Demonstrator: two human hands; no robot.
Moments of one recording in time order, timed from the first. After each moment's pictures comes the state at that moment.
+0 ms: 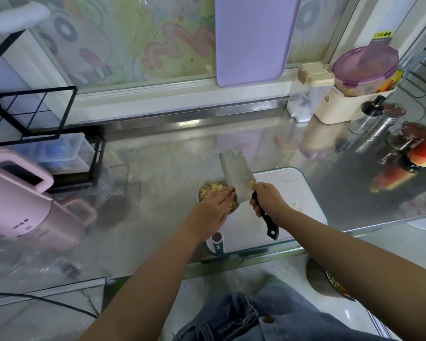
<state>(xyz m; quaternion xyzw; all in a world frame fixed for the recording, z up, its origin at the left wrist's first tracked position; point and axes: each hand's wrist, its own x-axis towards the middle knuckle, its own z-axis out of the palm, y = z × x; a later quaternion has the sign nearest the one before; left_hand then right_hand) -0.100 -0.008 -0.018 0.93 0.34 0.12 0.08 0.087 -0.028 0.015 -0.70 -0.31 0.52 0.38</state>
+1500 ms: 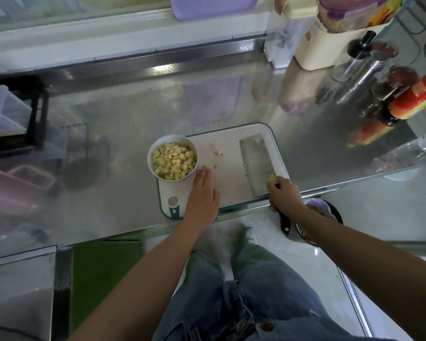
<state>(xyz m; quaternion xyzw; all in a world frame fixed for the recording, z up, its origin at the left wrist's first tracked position) 0.002 -0.076 -0.060 0.77 0.54 0.09 0.31 0.217 -0.117 -0.062 -0.82 -0.37 0.39 0.21</state>
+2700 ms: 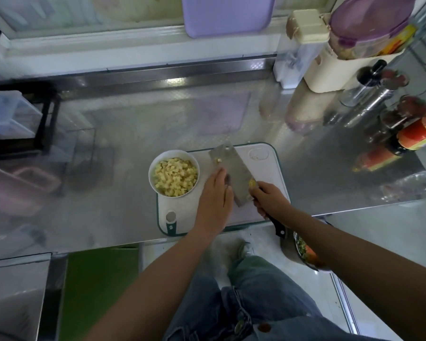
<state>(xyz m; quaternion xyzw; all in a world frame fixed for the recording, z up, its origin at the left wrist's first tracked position) 0.042 -0.056 -0.037 0.72 0.55 0.25 0.35 0.208 -0.068 -0.042 -0.70 -0.41 0.52 0.25</state>
